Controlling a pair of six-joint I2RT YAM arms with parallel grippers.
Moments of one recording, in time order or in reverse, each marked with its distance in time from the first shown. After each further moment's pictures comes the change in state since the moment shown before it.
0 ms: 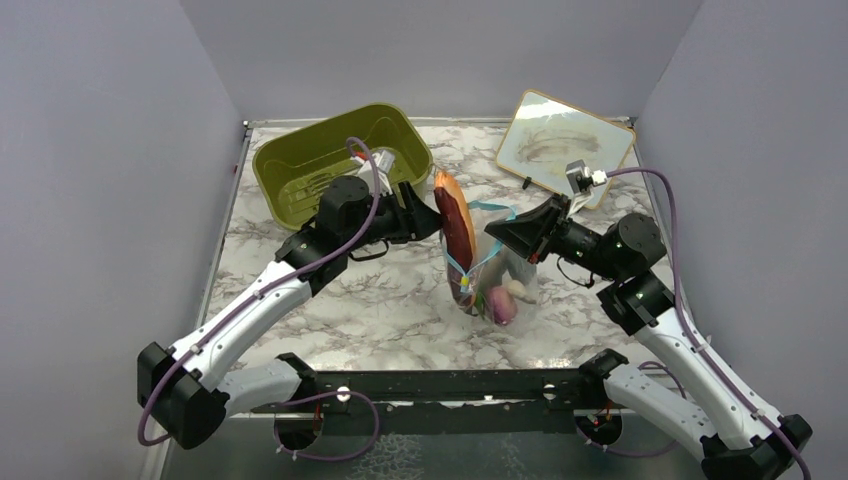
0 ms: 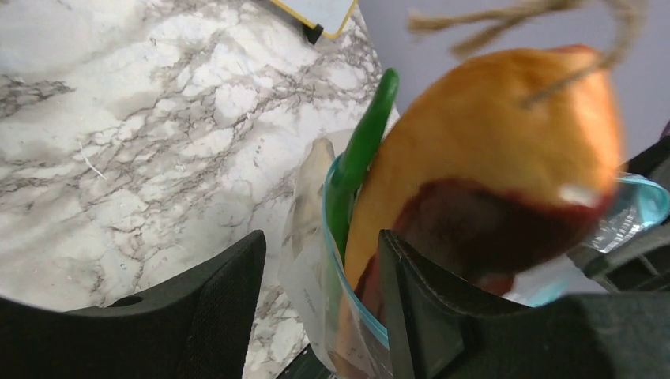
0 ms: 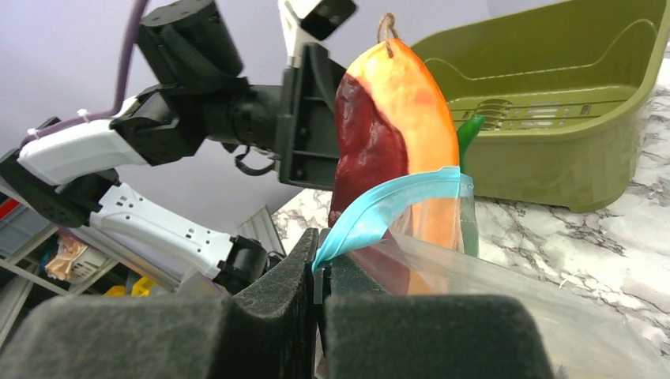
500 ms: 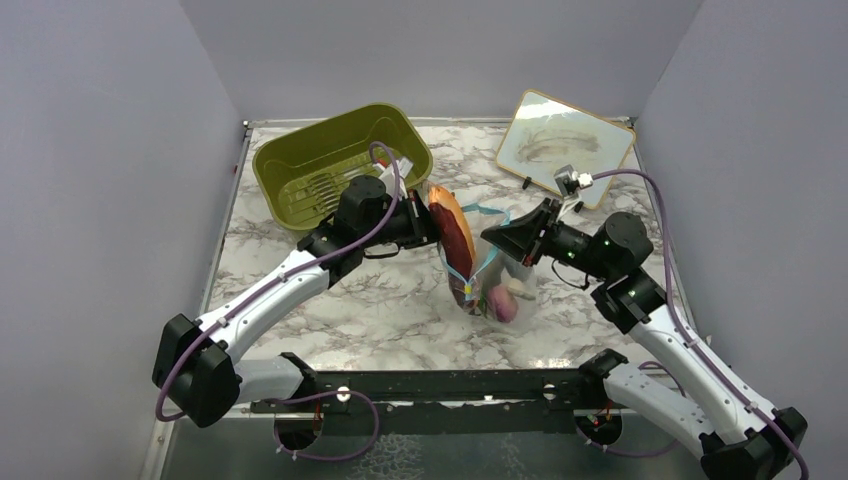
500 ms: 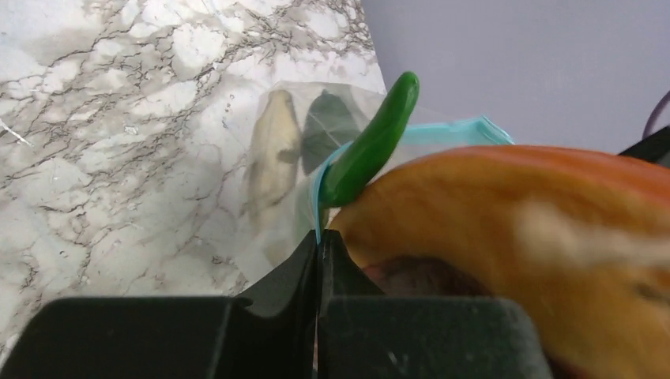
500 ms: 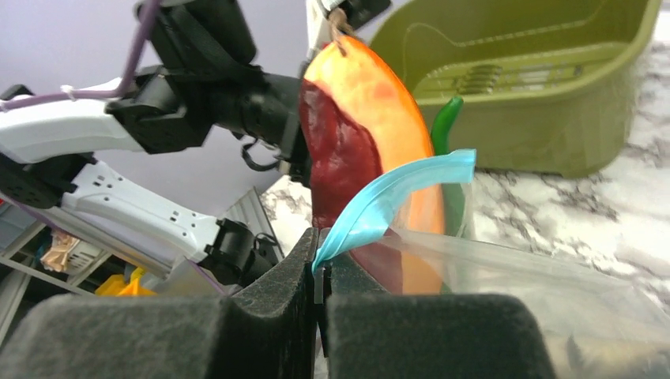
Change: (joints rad) left arm 0.000 0.146 -0.027 0.094 0.150 -0.074; right arm 0.000 0.023 -0.030 -0.003 -0.016 -0.018
